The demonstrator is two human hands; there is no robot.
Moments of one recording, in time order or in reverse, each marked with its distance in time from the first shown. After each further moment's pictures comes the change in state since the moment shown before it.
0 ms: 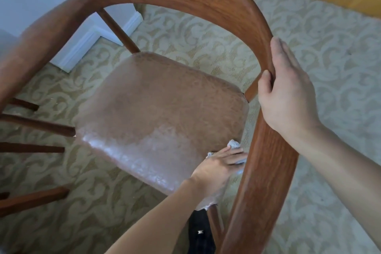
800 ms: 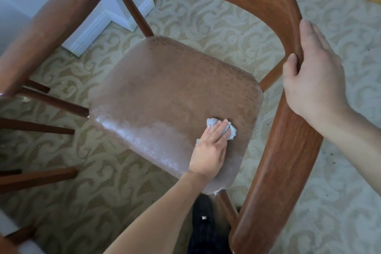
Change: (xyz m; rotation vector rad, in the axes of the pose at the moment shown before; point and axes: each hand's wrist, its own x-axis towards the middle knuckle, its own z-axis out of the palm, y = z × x) left_hand -0.029 0.003 -0.019 -0.073 0.286 -0.522; right_hand 0.000 0.000 -0.001 -0.031 -0.008 0.006
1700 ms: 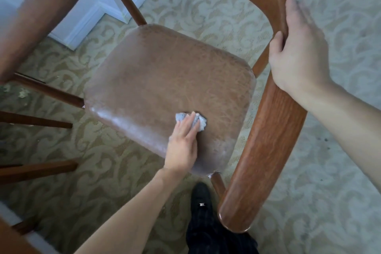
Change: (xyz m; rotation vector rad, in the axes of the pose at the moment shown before) left_hand -0.048 -0.021 -0.027 0.039 0.042 -0.165; right_hand 0.000 0.003 0.001 -0.013 0.019 0.019
